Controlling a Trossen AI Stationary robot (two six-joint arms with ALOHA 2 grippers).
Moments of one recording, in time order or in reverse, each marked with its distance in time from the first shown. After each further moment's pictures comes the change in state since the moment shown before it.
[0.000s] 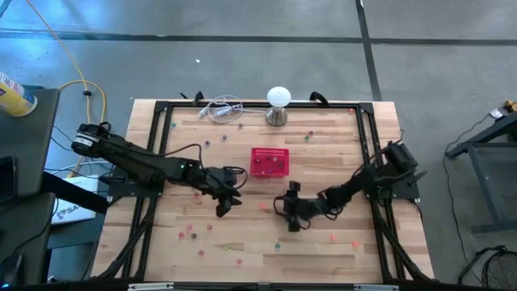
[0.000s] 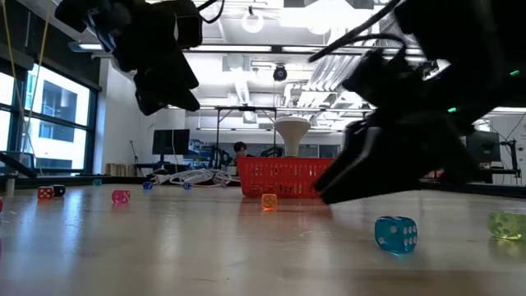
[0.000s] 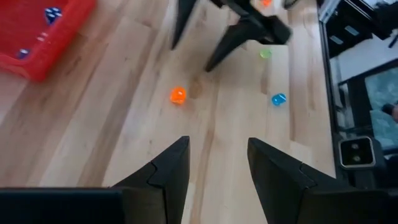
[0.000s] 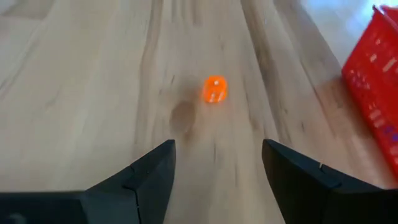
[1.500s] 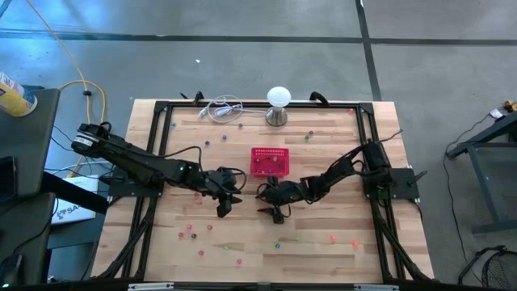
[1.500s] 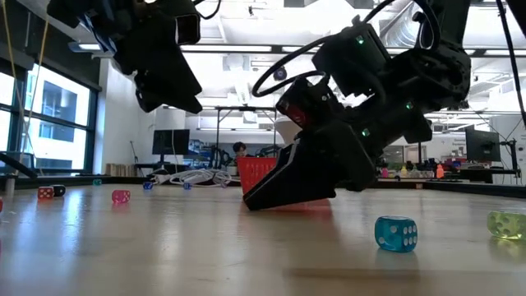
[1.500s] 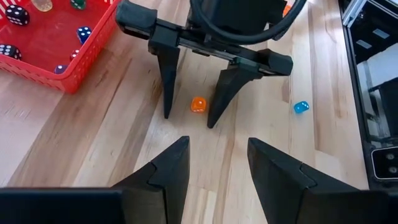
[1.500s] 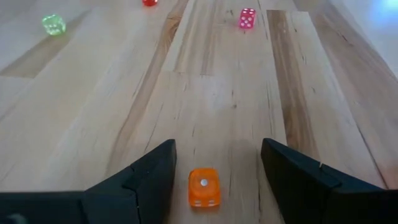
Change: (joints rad) left arm -0.023 0.000 0.000 -0.008 -0.127 0.031; right arm -0.225 0.230 0.151 0.112 -0.366 -0.114
